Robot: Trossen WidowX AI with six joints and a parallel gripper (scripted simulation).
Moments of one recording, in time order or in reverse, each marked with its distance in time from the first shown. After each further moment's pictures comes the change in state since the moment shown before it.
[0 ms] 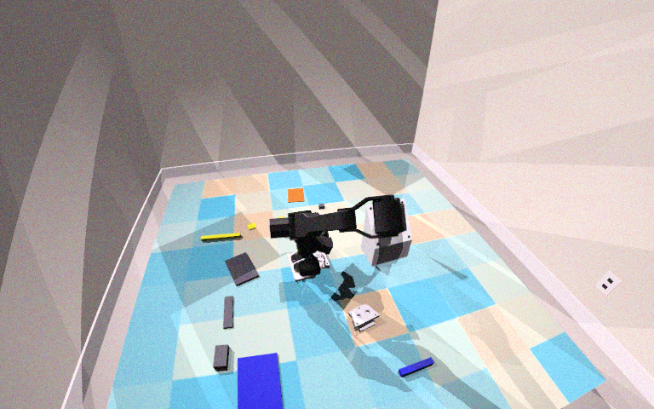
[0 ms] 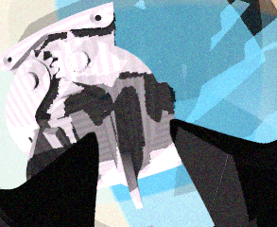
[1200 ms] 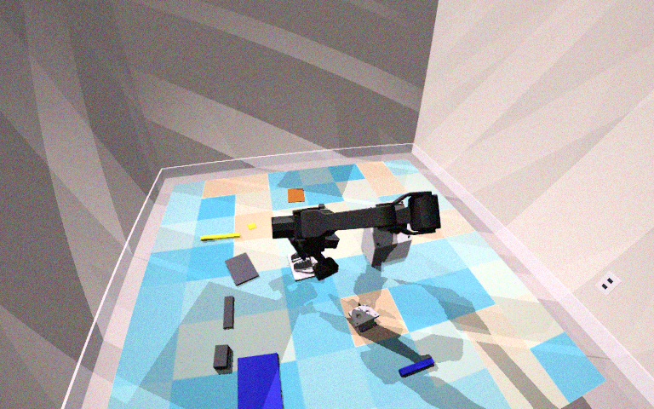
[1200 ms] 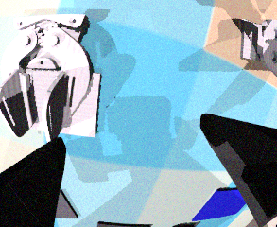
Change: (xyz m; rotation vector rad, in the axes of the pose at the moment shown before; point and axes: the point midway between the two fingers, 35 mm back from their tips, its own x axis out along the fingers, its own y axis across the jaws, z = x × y) arm -0.059 -0.061 0.008 -0.424 0.009 0.033
